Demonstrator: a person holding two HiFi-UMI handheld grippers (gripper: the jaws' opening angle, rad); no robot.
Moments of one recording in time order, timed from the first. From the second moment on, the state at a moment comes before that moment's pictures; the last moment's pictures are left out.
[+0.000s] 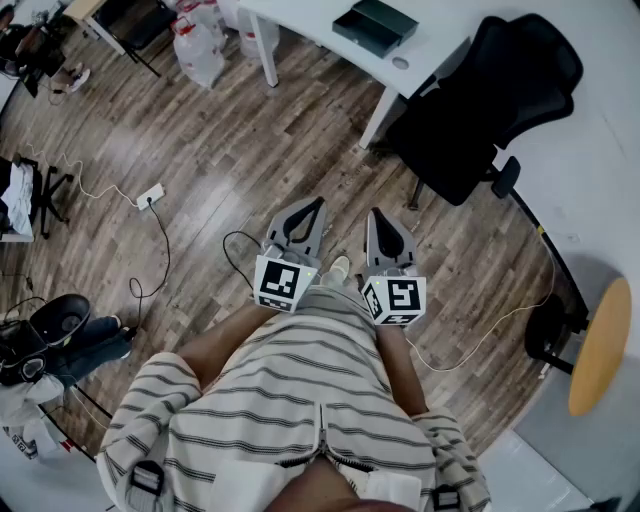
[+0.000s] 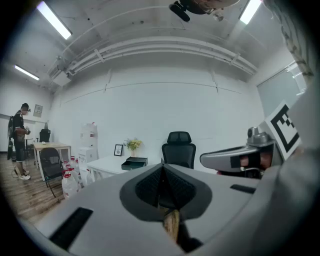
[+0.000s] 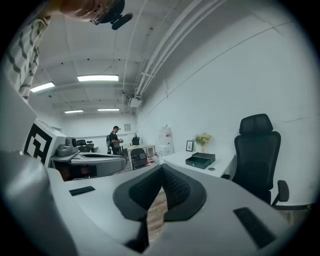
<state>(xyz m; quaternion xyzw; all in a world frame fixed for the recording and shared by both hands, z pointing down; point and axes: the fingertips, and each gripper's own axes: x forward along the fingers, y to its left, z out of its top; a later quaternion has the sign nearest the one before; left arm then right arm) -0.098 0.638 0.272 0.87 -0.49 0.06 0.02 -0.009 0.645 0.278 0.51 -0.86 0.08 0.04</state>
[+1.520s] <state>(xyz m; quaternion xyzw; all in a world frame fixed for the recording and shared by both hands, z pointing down) -0.053 0.548 0.303 0.85 -0.52 0.07 0.04 0.024 0.534 0.298 0.44 -0.89 0.10 0.02</state>
